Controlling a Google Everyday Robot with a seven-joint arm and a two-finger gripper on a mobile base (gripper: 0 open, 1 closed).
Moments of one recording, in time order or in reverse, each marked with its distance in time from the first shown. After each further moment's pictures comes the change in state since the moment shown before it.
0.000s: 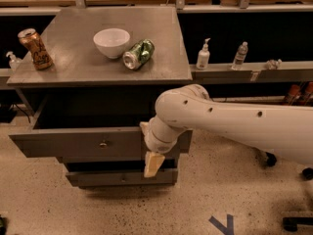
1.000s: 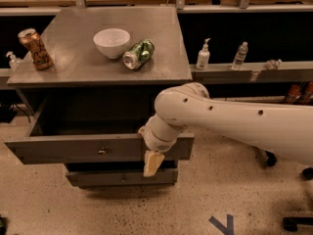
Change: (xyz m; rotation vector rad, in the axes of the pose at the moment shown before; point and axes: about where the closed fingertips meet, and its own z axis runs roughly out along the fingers) arm -0.003 0.001 -0.006 -0.004 -0.004 0.003
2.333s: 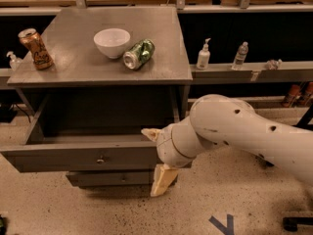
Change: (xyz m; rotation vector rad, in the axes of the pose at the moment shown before) arm -0.024 0.055 -0.076 0.110 -0.196 -0.036
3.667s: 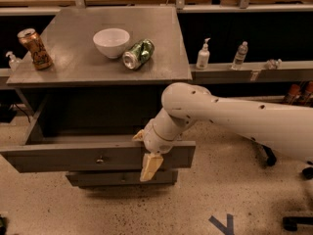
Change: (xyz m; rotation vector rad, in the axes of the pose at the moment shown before) arm 0.025 -0.028 0.082 -0.248 0.015 0.018
